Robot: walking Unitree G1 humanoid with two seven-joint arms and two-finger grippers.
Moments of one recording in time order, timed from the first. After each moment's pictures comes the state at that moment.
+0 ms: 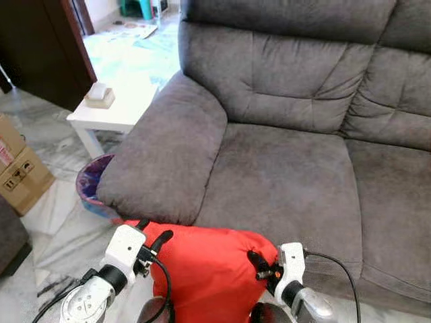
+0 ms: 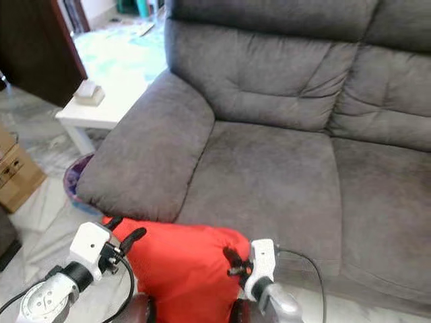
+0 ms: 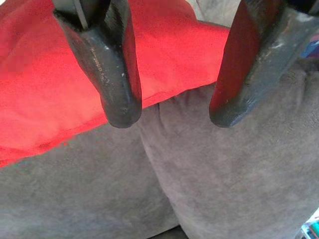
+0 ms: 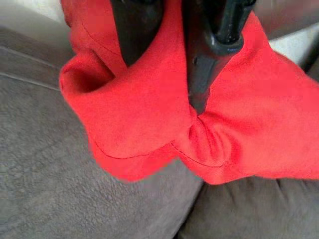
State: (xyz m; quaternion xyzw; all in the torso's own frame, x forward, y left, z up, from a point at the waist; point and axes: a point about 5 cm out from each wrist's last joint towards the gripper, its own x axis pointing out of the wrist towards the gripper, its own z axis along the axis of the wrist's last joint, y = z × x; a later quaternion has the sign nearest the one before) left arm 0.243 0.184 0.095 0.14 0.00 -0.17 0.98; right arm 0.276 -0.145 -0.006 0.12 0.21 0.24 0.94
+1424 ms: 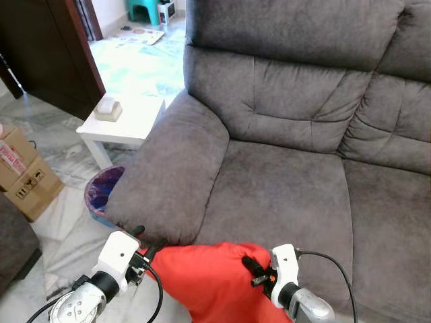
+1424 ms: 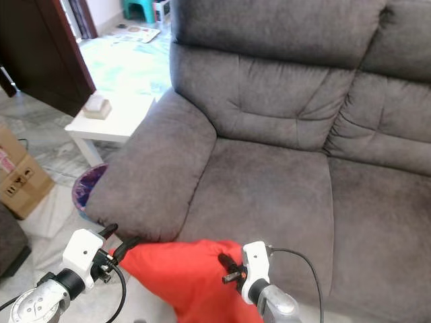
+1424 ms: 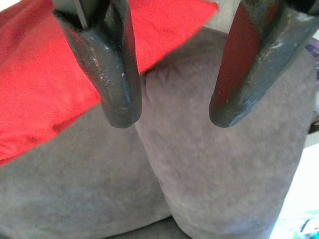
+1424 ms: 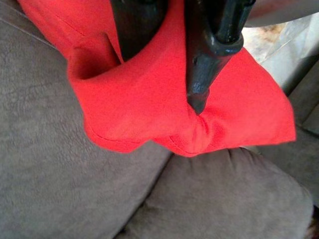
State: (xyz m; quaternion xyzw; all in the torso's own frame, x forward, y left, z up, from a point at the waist) left arm 0.236 0.194 0.090 0.14 0.02 -0.19 0.97; right arm 0.275 -0.138 -0.007 0.08 0.23 0.26 0.93
